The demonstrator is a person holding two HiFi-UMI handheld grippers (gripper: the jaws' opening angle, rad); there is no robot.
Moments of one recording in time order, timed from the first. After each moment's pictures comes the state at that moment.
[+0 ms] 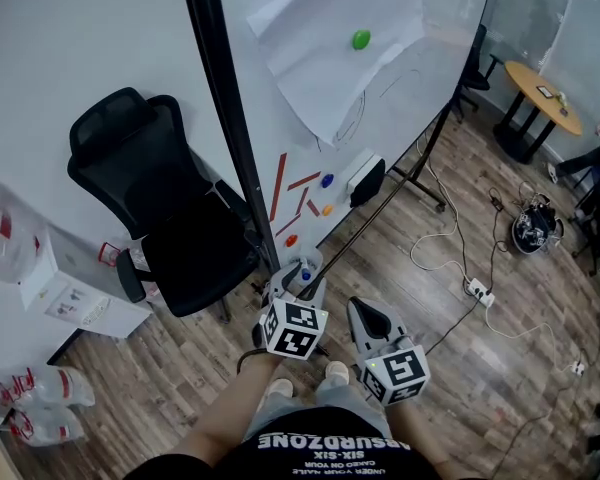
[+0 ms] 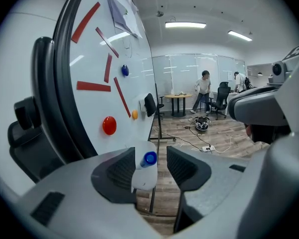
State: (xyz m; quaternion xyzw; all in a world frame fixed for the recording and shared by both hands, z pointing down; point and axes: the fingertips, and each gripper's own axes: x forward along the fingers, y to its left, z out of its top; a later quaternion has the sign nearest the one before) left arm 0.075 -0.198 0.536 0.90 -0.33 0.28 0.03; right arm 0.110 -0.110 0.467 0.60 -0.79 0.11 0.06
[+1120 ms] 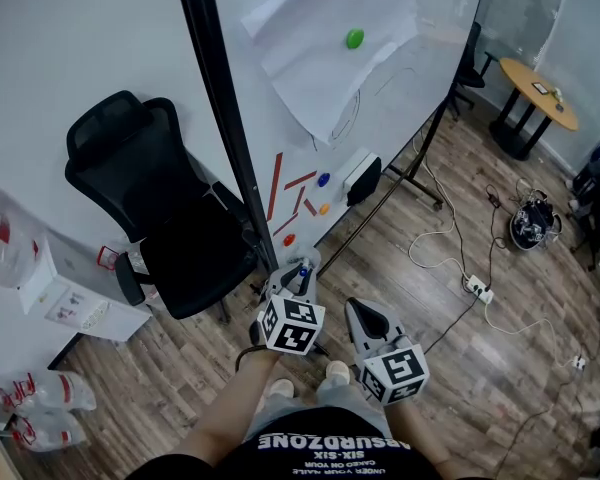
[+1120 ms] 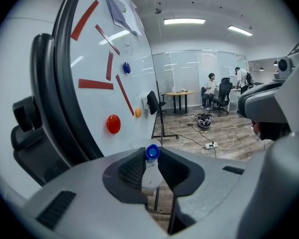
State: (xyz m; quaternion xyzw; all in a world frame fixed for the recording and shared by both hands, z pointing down) left arm 0.069 -0.206 0.540 0.89 -0.34 0.30 0.02; right arm 0.106 -0.106 0.469 0.60 -0.79 0.12 0.06
